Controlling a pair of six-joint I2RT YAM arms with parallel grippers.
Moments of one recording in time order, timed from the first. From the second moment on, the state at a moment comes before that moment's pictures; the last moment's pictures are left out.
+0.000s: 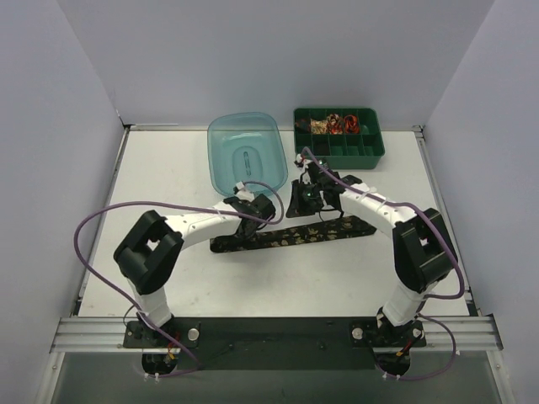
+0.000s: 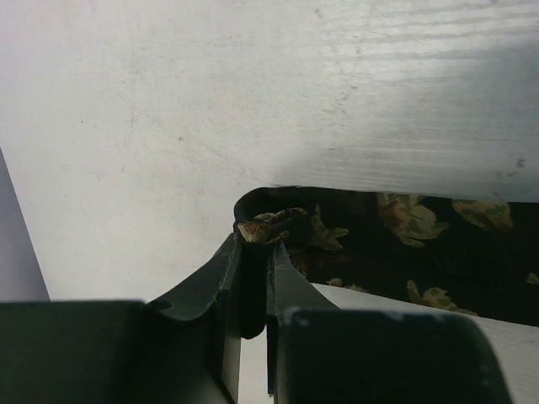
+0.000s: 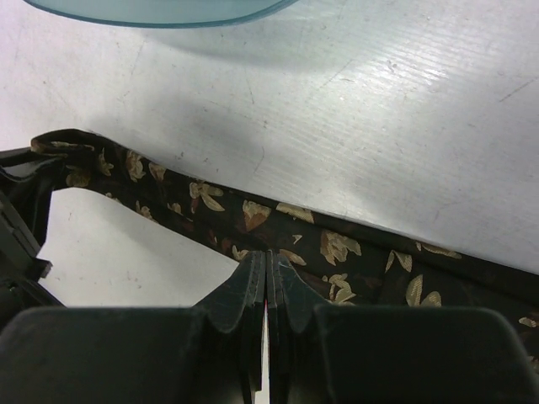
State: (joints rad) left arm -0.78 1.76 1.16 -0.85 -0.74 -0.57; right arm 0.52 1.71 1.15 -0.37 -0.29 0.39
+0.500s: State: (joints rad) left arm -0.93 1.98 1.30 -0.91 -0.81 -0.65; right arm 0.48 1.69 1.12 -0.39 -0.27 0.39
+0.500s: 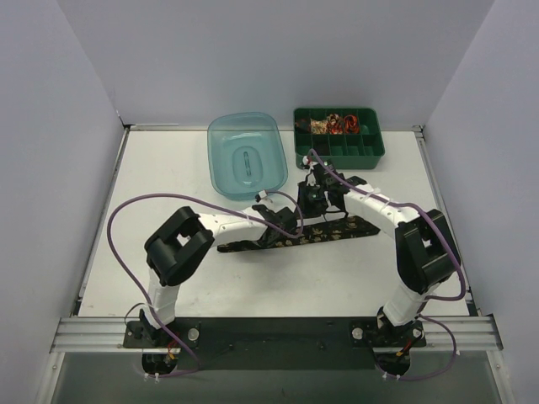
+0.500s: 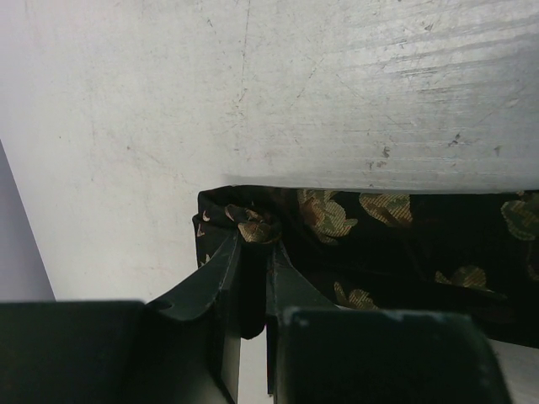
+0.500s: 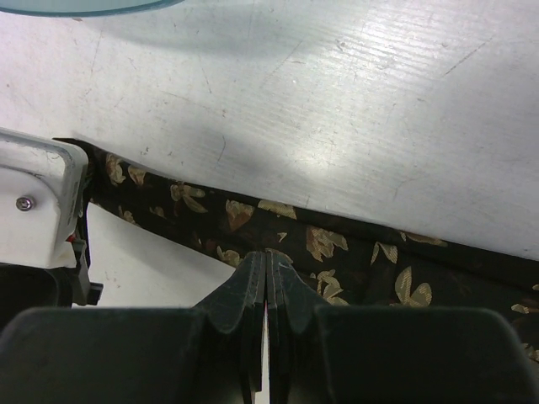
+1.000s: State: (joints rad) left arm -0.94 1.98 1.28 -0.83 -0.79 -0.63; right arm 0.48 1.69 1.10 -0.39 -0.26 0.39
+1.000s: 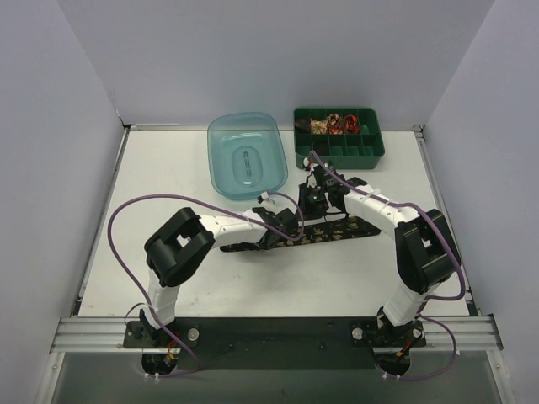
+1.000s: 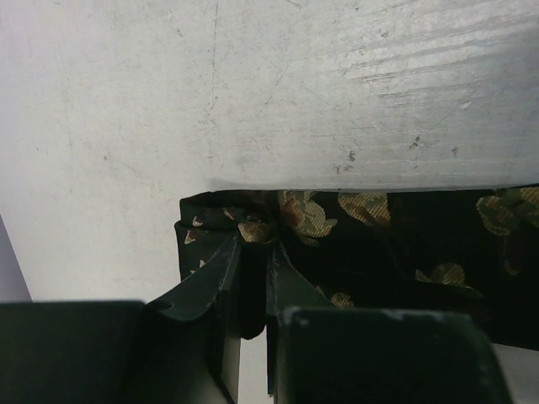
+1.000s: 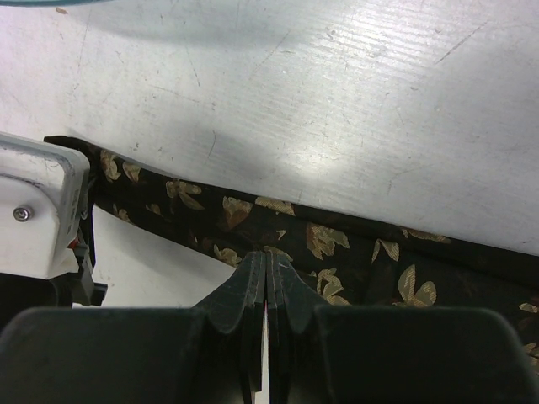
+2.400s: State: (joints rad) left arm -0.95 1.71 1.09 -0.51 -0.61 -0.61; right arm 0.48 1.69 1.10 -0.40 -0.29 0.39
